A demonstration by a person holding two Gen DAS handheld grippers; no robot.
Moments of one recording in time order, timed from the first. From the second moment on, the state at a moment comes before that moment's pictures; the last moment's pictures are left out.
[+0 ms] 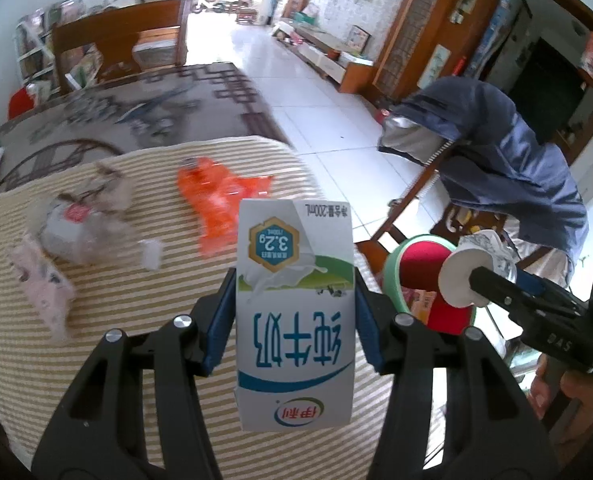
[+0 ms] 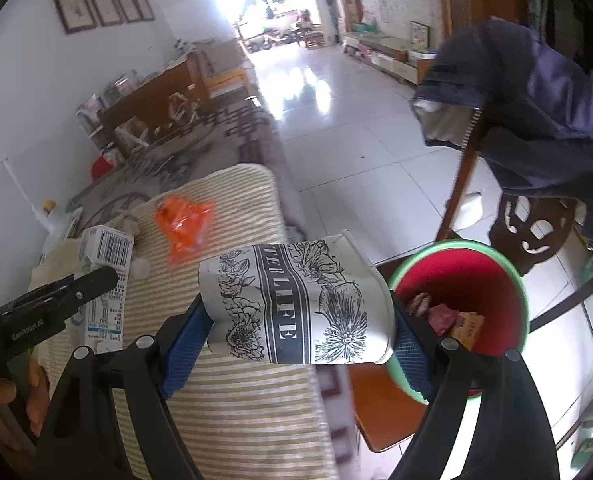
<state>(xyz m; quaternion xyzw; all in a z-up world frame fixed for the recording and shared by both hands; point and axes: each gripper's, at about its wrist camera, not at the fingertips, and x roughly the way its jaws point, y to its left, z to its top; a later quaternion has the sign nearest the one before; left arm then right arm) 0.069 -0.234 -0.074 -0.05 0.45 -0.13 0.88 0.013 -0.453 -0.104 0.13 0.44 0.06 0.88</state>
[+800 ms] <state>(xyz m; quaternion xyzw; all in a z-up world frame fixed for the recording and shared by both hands) 0.111 -0.445 -0.091 0.02 0.47 -0.32 0.82 -0.006 -0.614 -0.133 0.21 0.45 -0.08 0.86</state>
